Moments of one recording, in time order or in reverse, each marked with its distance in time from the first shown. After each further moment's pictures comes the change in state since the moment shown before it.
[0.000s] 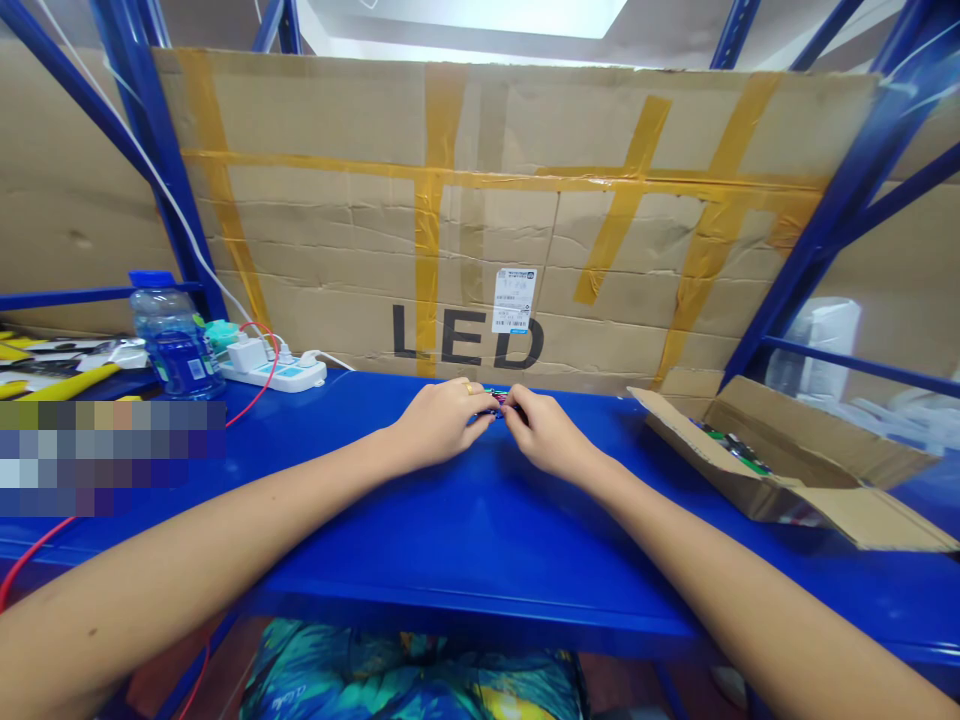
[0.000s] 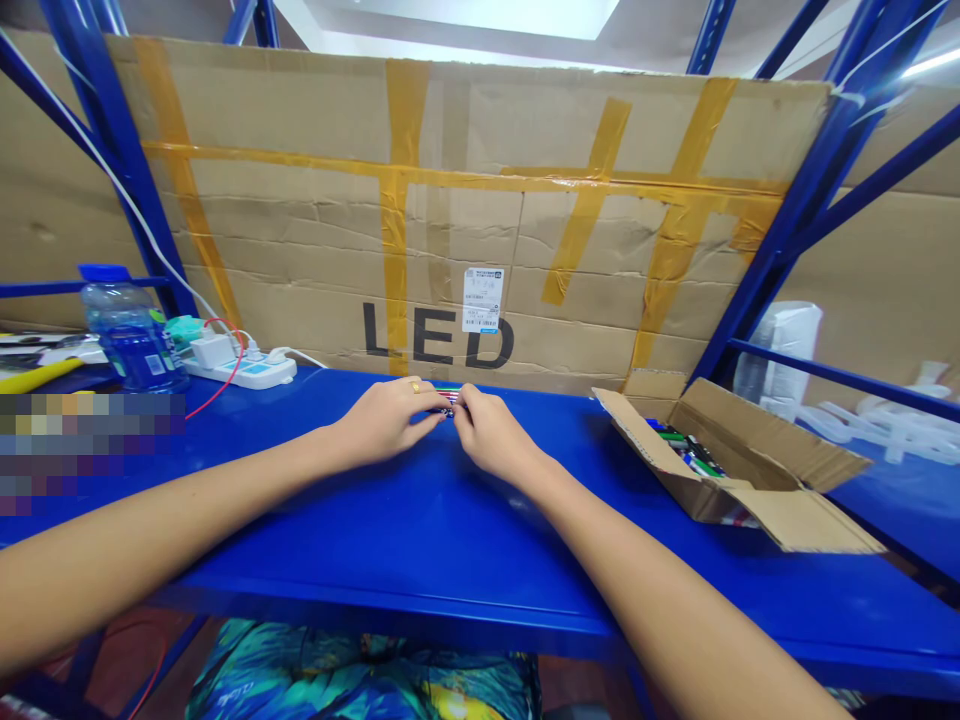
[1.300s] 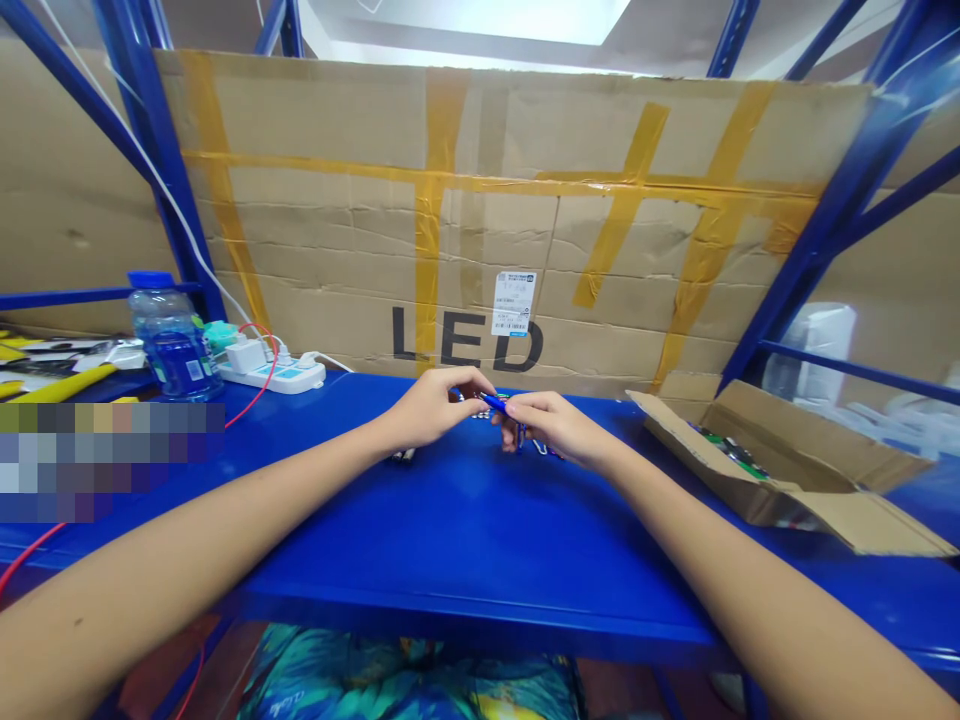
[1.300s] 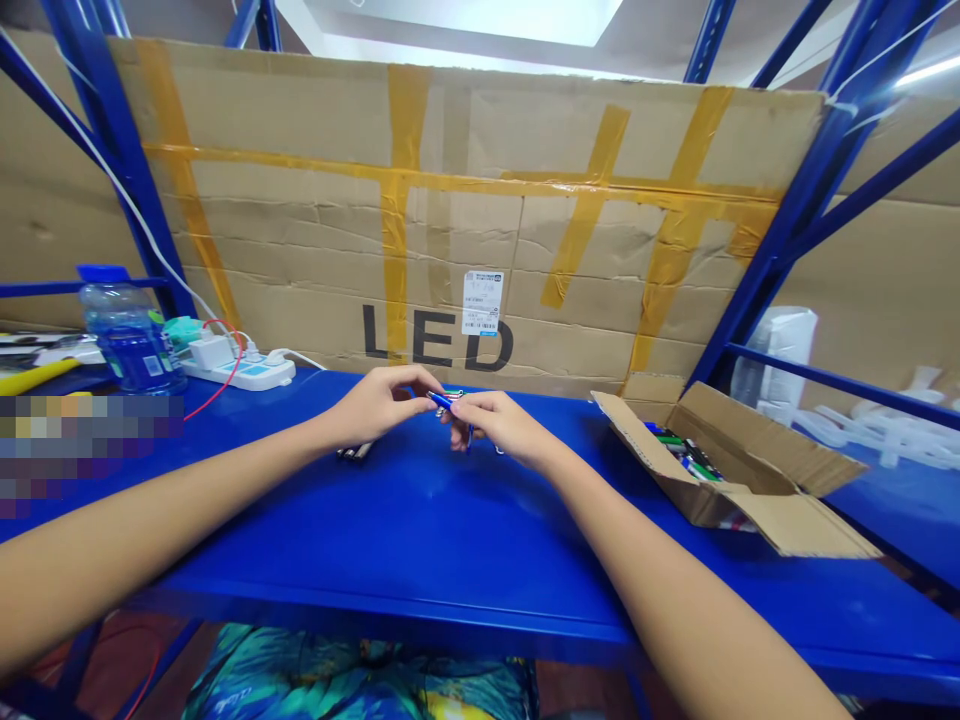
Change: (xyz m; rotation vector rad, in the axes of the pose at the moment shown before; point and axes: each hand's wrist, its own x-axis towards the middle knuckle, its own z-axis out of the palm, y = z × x) left_hand 0.006 -0.013 -0.014 -0.719 0.080 -0.182; right_hand 0.005 0.010 -0.017 0.766 -0.329 0.217
